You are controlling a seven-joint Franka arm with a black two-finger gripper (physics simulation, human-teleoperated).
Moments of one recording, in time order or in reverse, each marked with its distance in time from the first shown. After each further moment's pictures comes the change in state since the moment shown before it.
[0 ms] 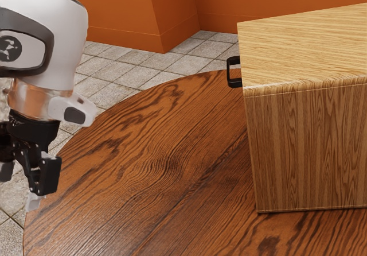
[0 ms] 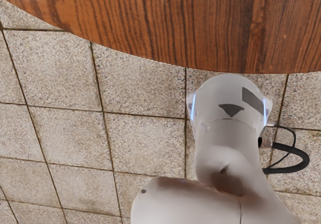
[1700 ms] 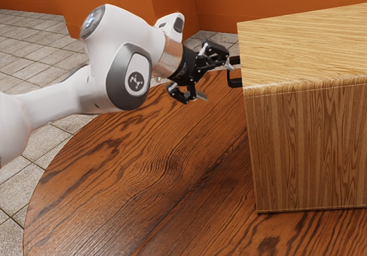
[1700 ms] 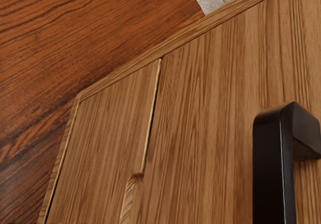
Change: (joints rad) arm 0.024 0.422 0.055 0.052 -0.571 1.688 -0.695
